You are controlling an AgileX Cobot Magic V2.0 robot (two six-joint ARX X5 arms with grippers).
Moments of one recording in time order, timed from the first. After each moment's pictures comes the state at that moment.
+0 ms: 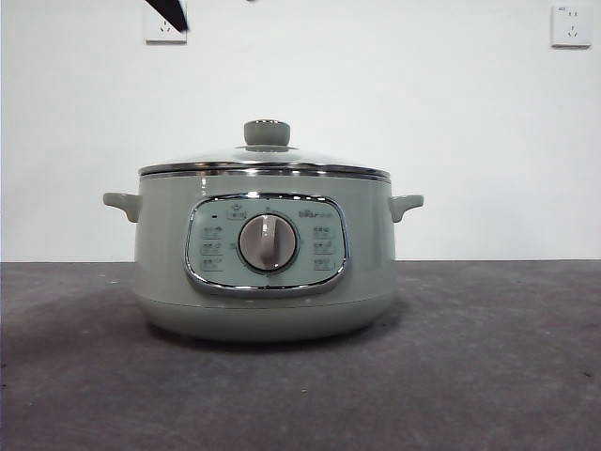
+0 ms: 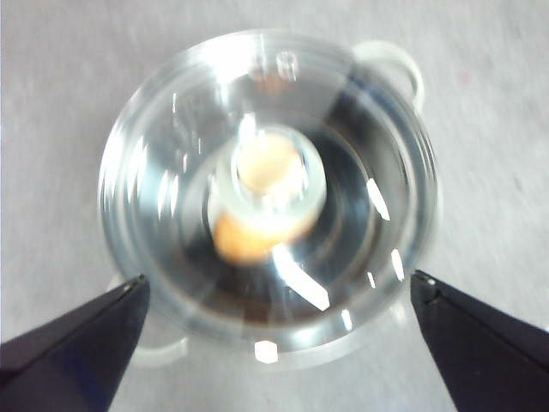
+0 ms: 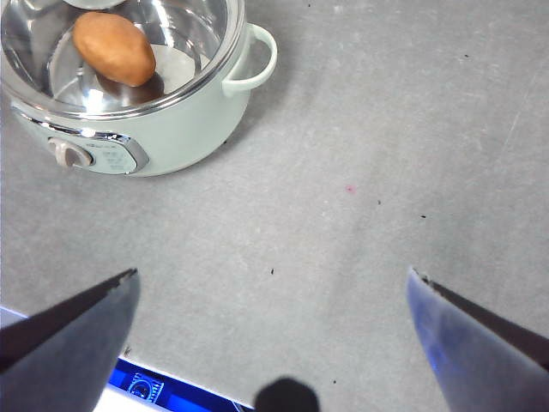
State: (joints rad) left arm -0.57 1.67 2.02 -1.33 0.03 0.09; right arm 0.74 0.92 1.41 -1.36 0.28 0.21
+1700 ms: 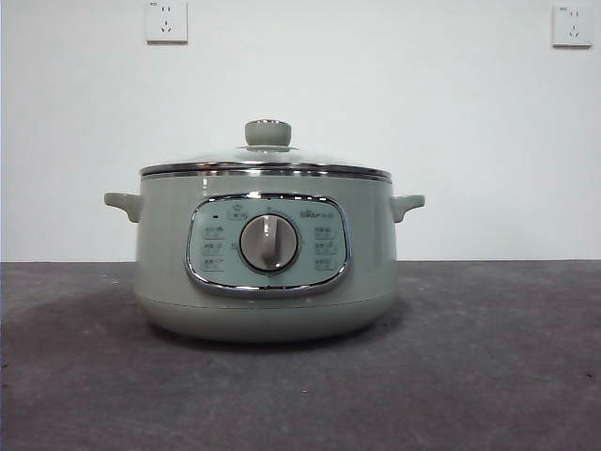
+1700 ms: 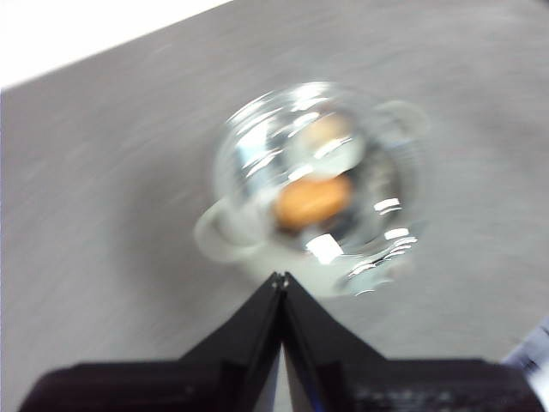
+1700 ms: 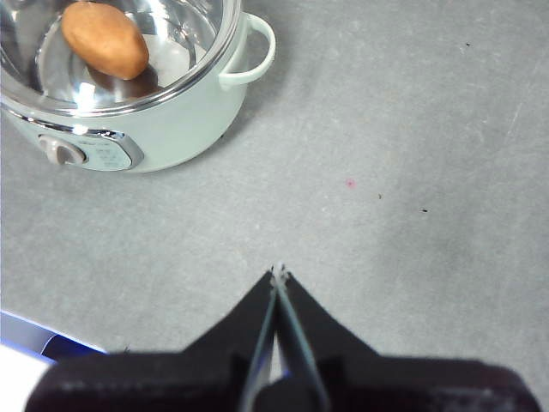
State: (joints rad) left arm -0.29 0.98 1.59 -1.23 0.13 0.11; right arm 0.74 0.96 1.41 -1.36 0.29 0.22
